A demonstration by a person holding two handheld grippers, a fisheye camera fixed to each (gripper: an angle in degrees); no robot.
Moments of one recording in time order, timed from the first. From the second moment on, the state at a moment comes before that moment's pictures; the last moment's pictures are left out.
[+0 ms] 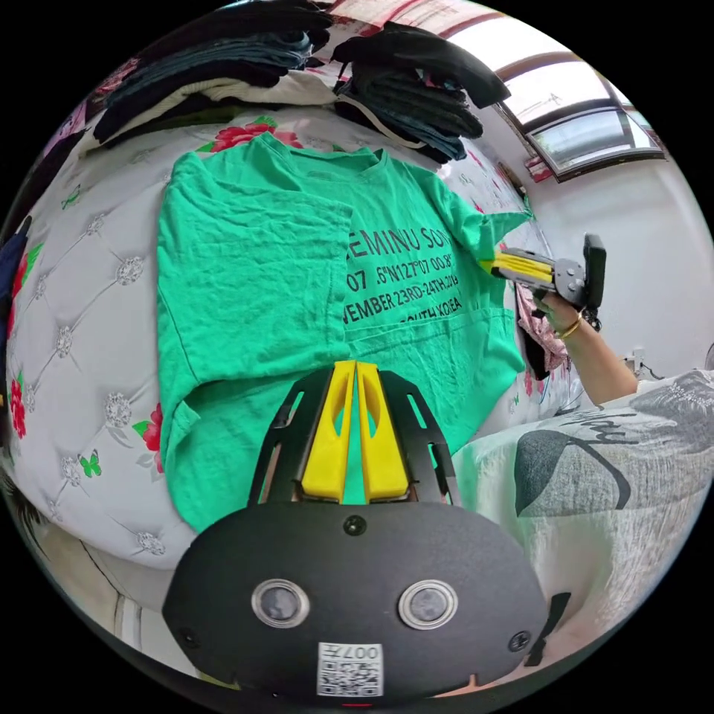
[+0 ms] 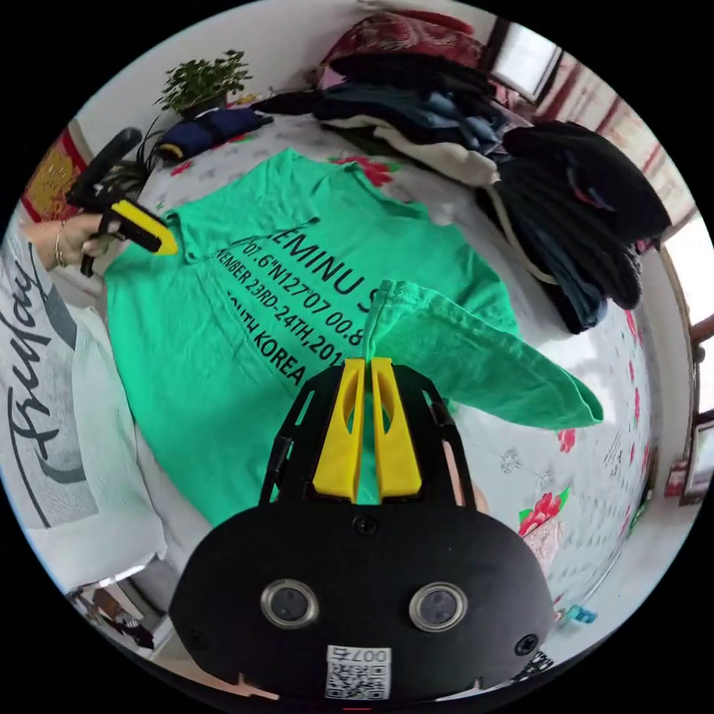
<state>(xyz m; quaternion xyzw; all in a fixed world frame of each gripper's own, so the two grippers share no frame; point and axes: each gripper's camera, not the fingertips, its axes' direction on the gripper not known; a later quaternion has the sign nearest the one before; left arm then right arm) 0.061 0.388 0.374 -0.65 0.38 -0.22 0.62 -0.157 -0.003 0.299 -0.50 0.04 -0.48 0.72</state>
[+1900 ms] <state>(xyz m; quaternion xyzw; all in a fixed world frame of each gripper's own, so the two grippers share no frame) 0.091 0.386 0.431 -0.63 0.42 -0.21 0.61 0.166 -0.184 0.172 -0.03 -0.04 0.38 0.92</state>
